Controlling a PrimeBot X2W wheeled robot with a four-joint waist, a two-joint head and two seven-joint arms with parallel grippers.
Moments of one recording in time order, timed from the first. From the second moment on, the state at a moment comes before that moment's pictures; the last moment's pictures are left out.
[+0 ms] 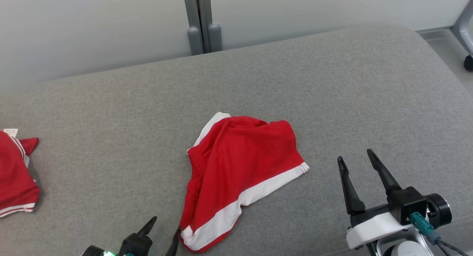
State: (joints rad) left arm 0.03 0.25 -0.37 0.35 -0.16 -0.12 -0.18; right arm 0.02 -0.05 0.06 0.09 -0.02 0.13 -0.26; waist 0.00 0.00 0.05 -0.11
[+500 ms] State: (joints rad) left arm -0.06 0.42 -0.59 0.29 -0.27 -0.13 -0.12; right arm 0.02 -0.05 0.05 0.10 0.00 0.13 -0.26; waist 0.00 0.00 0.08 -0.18
